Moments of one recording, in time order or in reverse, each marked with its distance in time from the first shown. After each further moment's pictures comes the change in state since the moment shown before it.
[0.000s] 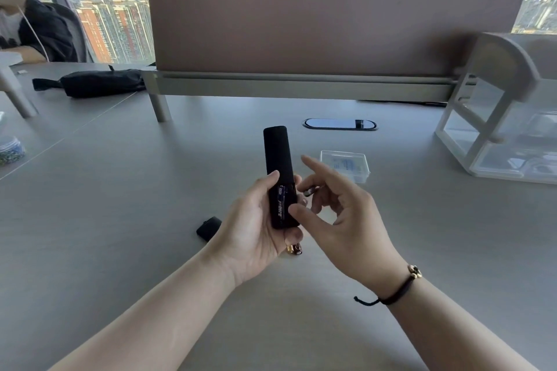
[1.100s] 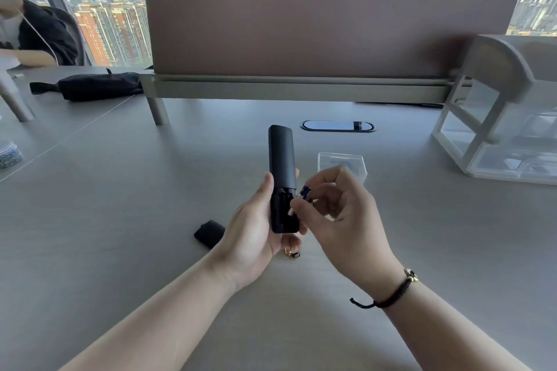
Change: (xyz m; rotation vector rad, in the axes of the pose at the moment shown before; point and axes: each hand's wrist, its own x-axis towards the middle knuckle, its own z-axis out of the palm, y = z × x) left_hand 0.000 -0.009 -0.002 0.147 -0.044 0.099; right_hand 0.001 -0.007 0.002 0.169 0.067 0.162
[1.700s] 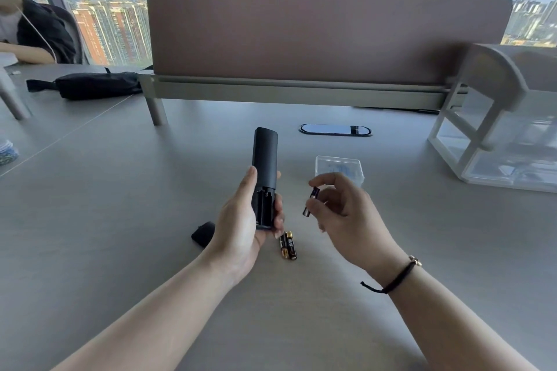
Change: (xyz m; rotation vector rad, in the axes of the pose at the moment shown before) left_hand 0.008 0.003 -0.005 0.013 0.268 0.107; right_hand 0.020 0.028 -0.016 -0.156 -0.105 0.115
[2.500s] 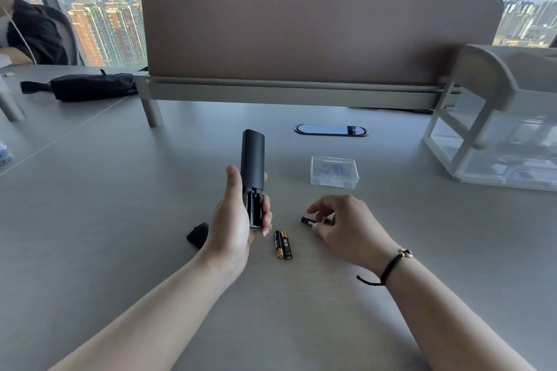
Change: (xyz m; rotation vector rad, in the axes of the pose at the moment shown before) left_hand 0.008 -0.005 -0.004 0.007 0.090 0.049; right_hand 0.005 0.014 -0.012 -0.564 -0.156 0.120
